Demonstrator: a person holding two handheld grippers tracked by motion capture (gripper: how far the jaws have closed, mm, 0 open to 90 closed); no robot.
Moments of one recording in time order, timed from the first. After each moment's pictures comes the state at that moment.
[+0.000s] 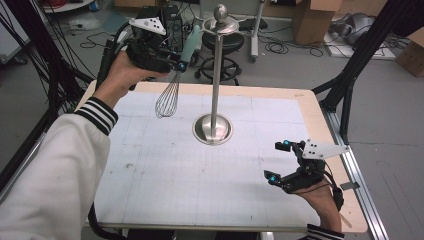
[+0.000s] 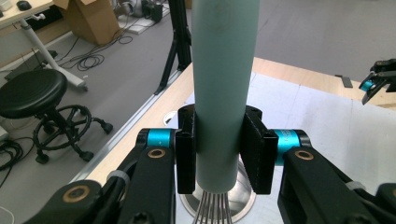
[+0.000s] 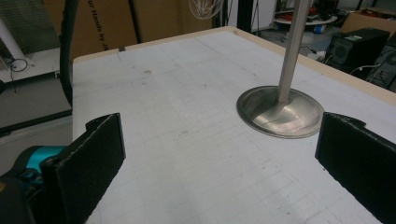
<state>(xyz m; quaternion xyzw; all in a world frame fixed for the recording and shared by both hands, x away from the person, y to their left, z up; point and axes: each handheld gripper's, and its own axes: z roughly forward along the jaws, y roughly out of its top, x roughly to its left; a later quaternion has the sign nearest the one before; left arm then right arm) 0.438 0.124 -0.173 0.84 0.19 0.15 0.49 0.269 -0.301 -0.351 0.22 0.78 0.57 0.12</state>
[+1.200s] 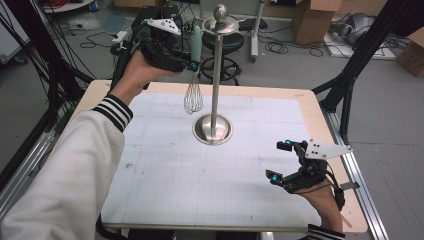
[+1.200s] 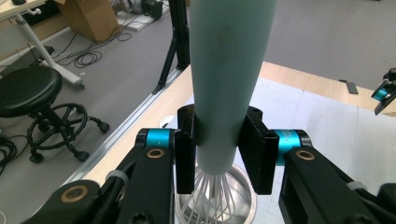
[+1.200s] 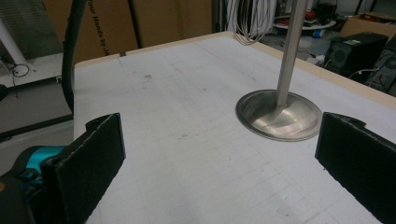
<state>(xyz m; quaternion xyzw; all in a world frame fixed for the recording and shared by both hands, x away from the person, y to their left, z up) 0.450 0.099 -0.179 0.84 0.20 0.15 0.49 0.268 -0.305 -0.350 0.22 0.78 0.58 0.12</state>
